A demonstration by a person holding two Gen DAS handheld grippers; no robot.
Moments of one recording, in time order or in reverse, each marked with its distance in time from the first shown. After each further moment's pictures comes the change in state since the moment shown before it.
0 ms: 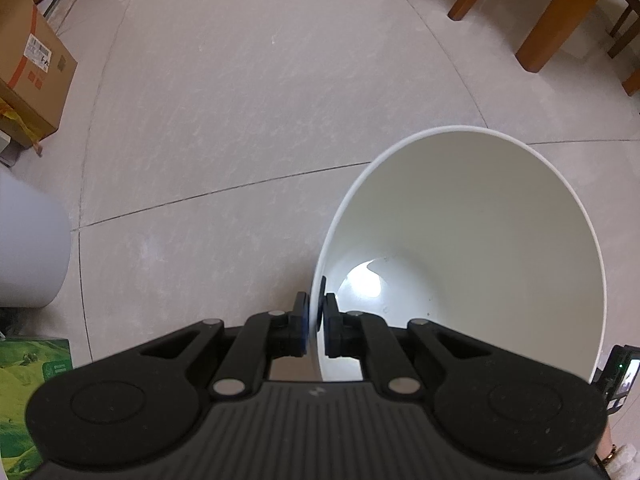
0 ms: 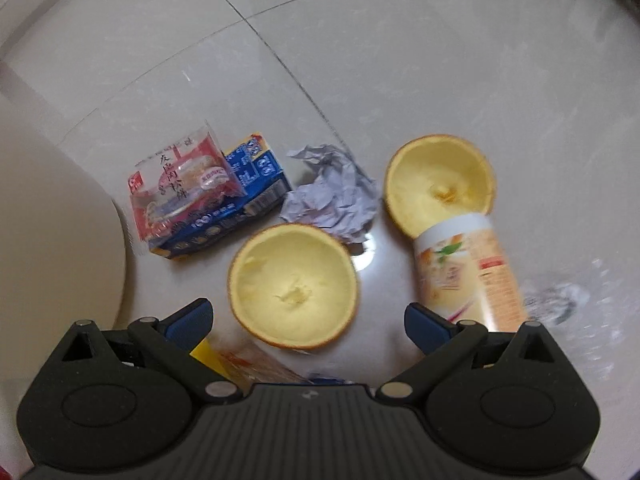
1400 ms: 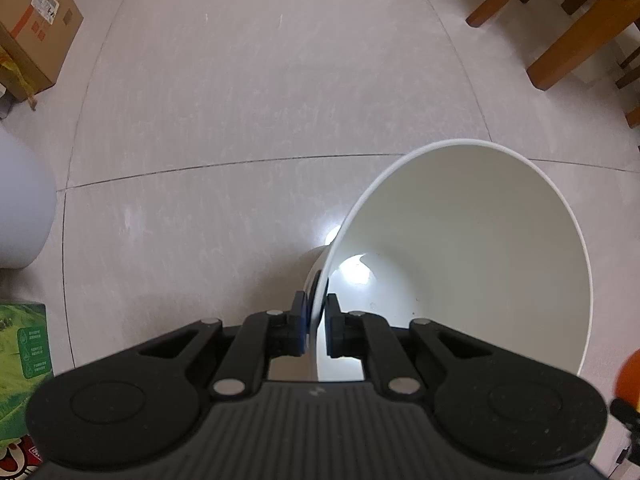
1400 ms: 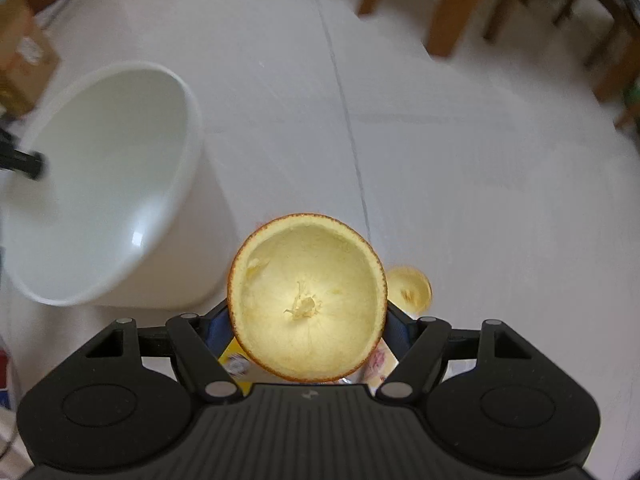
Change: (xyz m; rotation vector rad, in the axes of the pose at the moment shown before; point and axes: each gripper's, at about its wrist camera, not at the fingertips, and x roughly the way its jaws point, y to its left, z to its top) left arm 0.005 0.029 0.013 -0.100 0.061 -0.068; right arm -0.241 0.107 0.055 -0.464 -0.034 -0.019
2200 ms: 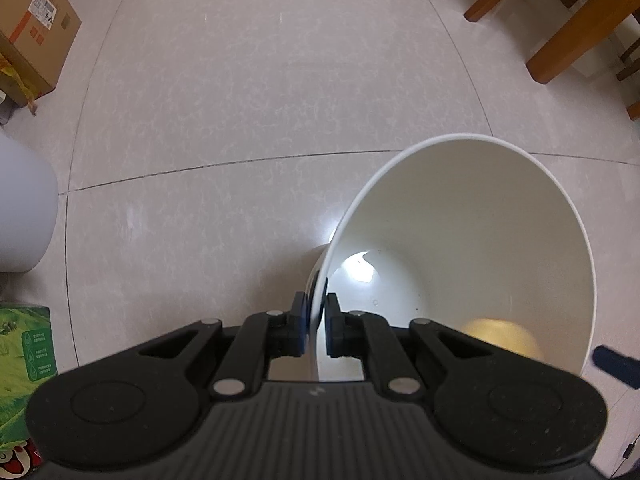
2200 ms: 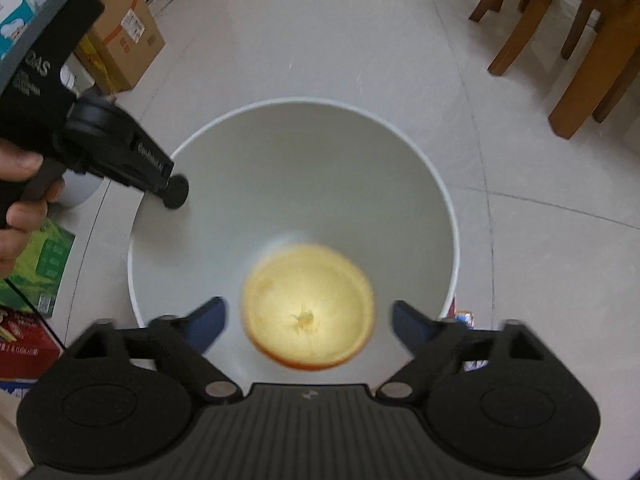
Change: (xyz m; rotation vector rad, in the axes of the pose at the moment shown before) left arm 0.004 -0.006 0.002 0.027 0.004 0.010; right arm 0.025 0.133 0.044 -0.156 -0.051 0.158
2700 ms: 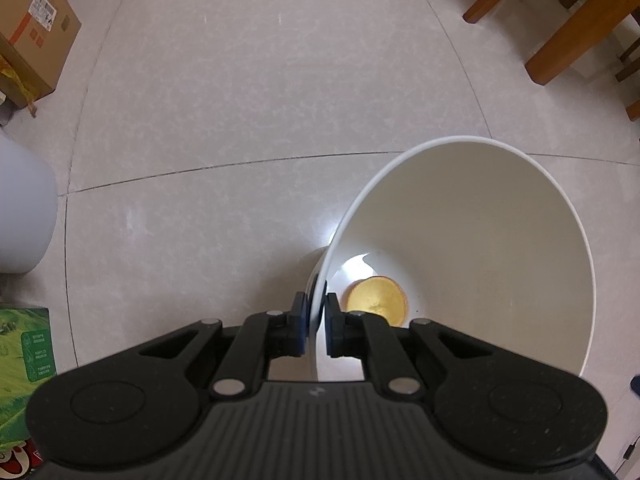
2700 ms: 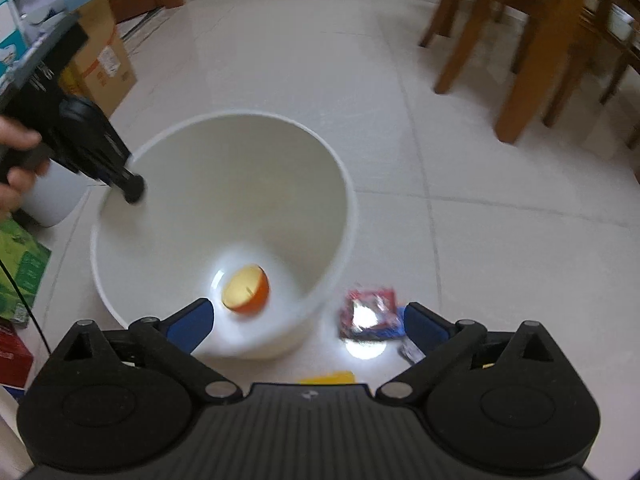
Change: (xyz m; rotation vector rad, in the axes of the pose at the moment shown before) left arm -0.001 -0.002 -0.001 0.003 -0.001 -0.002; right arm -0.036 -0.056 -0.078 0.065 -0.111 -0.090
